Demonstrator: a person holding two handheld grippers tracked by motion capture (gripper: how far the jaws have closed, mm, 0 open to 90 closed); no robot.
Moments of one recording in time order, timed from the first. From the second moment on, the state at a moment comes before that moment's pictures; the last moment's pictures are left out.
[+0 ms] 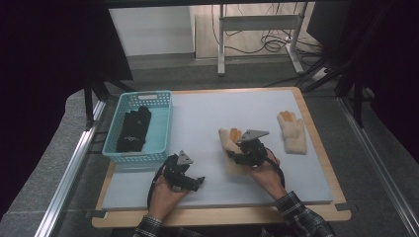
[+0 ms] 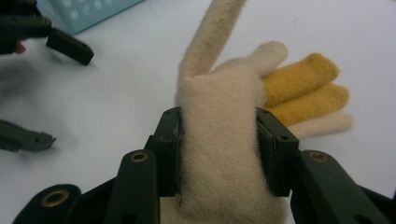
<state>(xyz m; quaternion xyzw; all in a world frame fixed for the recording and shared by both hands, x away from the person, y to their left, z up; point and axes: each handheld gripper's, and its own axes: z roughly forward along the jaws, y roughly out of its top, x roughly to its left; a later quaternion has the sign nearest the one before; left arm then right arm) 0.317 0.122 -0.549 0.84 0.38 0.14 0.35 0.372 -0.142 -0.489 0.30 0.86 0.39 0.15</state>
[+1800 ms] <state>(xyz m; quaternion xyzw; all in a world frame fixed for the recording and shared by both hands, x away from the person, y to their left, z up) 0.317 0.122 -0.549 0.85 0.38 0.14 0.35 0.451 -0.361 -0.493 0.53 0.75 0.31 0.24</state>
